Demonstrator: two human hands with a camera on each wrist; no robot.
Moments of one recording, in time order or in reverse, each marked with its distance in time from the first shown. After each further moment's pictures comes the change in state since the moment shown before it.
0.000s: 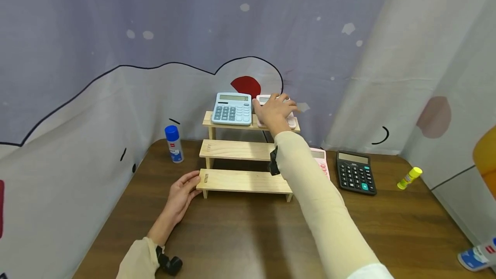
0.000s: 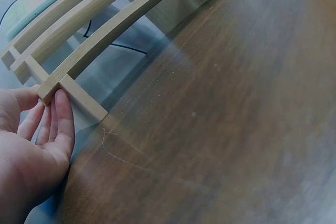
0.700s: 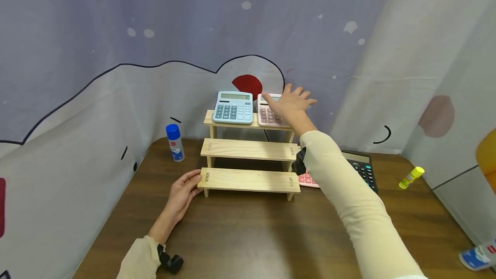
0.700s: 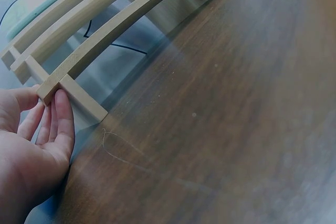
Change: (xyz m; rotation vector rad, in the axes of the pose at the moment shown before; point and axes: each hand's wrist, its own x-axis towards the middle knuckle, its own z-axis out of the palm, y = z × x) left_hand -0.001 0.001 0.002 -0.013 -0.001 -0.010; right_hand 0.006 0.044 -0.030 0.053 -0.027 -0.084
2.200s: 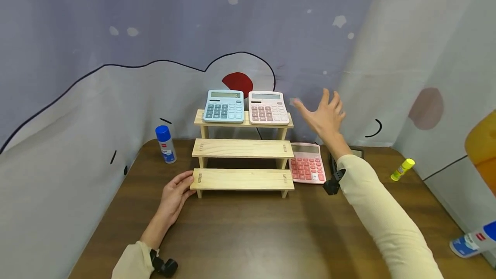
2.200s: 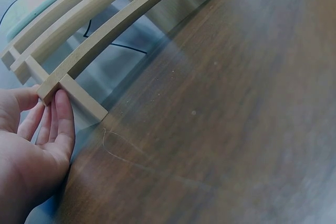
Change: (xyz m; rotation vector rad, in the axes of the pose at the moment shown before) left_hand -0.004 0.002 0.004 0.004 -0.001 -0.022; right_hand -0.015 0.135 0.025 0.334 0.307 0.044
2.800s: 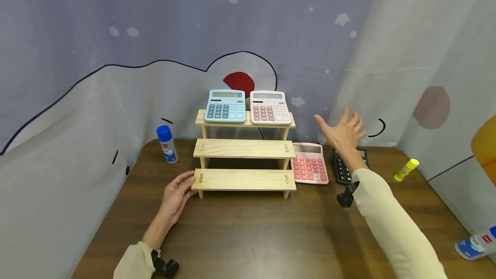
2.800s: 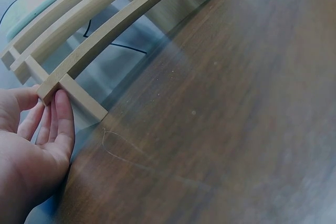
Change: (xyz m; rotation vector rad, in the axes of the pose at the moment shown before) left_hand 0.000 0.001 0.000 0.000 -0.005 0.009; right_hand -0.011 0.073 0.014 -0.030 -0.037 0.138
